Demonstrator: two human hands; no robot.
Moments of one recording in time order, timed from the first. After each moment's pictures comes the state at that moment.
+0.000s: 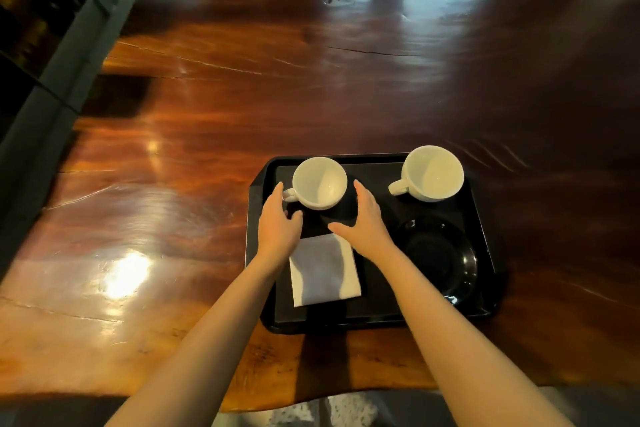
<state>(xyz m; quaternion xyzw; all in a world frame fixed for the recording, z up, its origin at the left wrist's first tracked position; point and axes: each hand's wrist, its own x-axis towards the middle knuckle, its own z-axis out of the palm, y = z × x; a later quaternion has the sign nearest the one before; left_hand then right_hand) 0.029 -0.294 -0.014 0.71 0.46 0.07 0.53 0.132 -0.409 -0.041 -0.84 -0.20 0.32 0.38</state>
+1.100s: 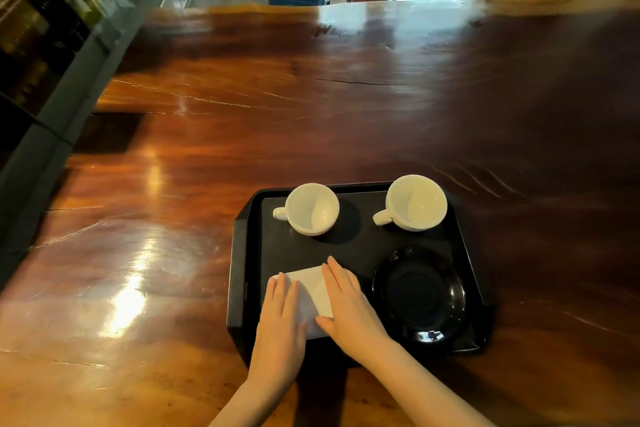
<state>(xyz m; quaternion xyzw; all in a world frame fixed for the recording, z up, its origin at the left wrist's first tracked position) -0.036 -0.368 -0.047 0.89 0.34 -0.04 0.29 0.076 -0.454 -0.038 -0.86 -0.39 0.30 0.17</state>
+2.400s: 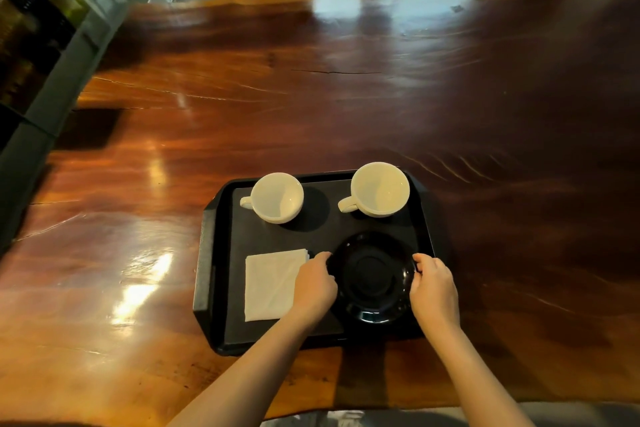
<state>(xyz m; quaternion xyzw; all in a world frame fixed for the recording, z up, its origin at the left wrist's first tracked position) 0.079 -0.423 -0.020 0.77 0.43 -0.14 0.45 0.166 -0.582 -0.028 -0.95 -0.10 0.16 0.24</state>
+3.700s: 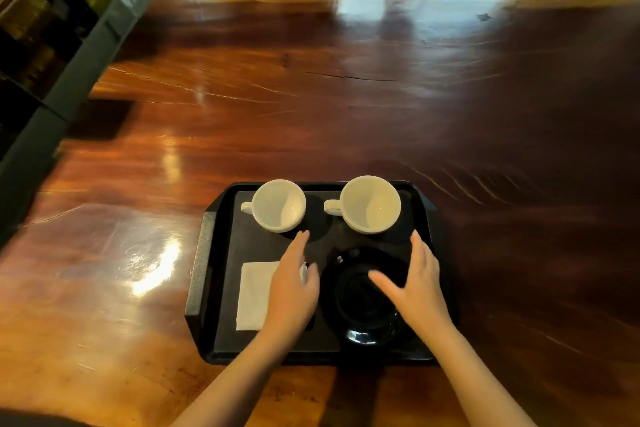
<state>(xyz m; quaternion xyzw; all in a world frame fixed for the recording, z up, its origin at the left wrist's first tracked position) 0.068 -0.412 0.001 0.73 0.42 0.08 0.54 0.193 -0.560 -0.029 -0.88 -0.19 0.25 0.35</state>
